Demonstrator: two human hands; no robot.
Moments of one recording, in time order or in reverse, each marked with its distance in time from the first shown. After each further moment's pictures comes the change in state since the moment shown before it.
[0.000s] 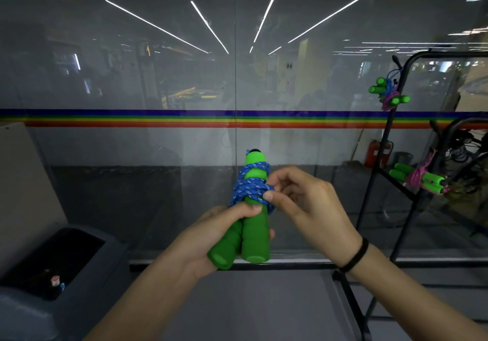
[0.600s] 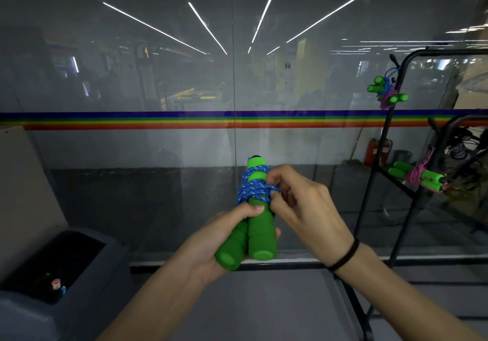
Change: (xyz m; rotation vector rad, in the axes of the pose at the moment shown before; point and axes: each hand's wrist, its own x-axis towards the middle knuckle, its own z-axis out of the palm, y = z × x) left_hand 0.008 -0.009 0.003 -0.108 -0.055 -0.026; right_hand -0.004 0.006 0.009 -0.239 0.065 -0.119
